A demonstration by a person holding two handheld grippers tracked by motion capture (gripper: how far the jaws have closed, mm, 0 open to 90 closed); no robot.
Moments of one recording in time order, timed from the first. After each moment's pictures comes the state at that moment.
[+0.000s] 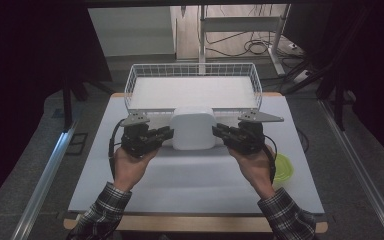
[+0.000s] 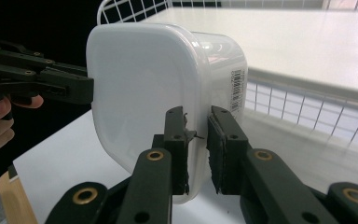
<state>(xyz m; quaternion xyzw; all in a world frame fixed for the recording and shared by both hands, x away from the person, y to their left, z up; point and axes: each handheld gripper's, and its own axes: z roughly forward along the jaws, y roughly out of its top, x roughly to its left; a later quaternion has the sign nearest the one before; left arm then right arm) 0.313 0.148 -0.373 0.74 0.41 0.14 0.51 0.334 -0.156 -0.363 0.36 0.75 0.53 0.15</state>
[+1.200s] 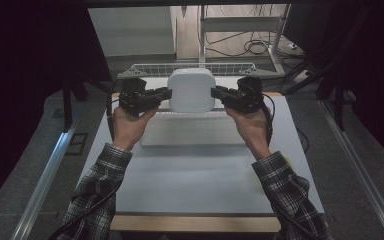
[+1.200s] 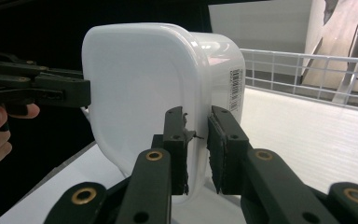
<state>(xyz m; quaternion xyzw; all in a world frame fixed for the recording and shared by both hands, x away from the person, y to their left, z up) 0.380 0.155 -0.307 0.73 0.41 0.17 0.52 0.400 -0.143 -0.301 0.37 0.73 0.55 0.15</state>
